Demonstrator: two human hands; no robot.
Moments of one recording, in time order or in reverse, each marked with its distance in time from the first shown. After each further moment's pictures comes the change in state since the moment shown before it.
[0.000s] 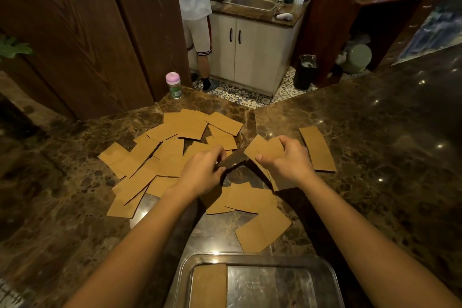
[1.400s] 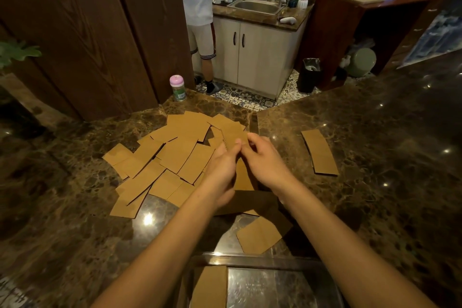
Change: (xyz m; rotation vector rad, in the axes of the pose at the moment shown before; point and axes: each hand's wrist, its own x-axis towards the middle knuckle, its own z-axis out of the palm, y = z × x) left_hand -0.003 0.081 -0.005 -1.433 0.084 -0.533; right_hand -0.032 -0.057 0.032 0.151 -0.178 -0.163
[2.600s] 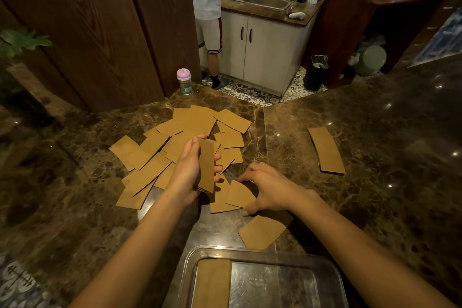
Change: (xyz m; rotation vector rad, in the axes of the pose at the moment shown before) left_hand 0.009 0.003 -0.080 0.014 0.116 0.007; right_hand 0.003 0.063 0.003 -0.816 -0.485 -0.261
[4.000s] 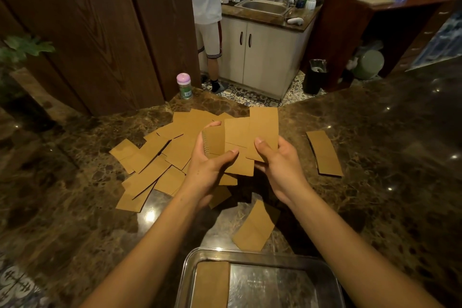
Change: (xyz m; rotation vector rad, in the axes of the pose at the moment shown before) left_hand -0.027 0.005 0.033 0.013 -0.158 0.332; right_hand -0.014 -0.038 -0.038 1.527 0.677 0.238
